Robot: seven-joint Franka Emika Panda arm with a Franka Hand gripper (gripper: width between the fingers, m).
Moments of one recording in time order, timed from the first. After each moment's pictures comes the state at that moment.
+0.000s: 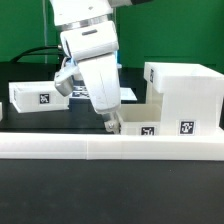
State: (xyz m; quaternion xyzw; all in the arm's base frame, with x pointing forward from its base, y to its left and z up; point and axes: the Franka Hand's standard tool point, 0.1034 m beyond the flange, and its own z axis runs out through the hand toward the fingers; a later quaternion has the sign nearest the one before) arm 0.577 -0.020 0.022 -0.69 -0.71 -0.11 0.08
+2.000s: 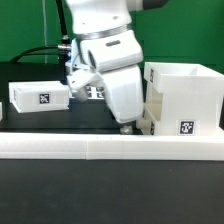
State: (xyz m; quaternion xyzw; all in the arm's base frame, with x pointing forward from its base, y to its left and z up) arm 0.572 -0.012 0.015 -0.67 -0.73 -0.08 0.09
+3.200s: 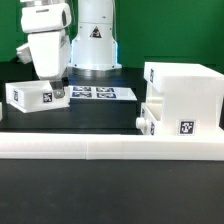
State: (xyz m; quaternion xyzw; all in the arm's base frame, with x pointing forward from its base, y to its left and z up) arm 0.464 -0.098 0.041 -0.73 -0.67 -0.05 0.06
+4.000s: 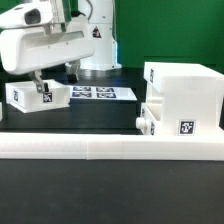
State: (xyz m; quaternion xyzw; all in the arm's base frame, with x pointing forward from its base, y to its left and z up) arm 0.451 -0.106 0.049 -0.93 -0.36 -0.04 0.06
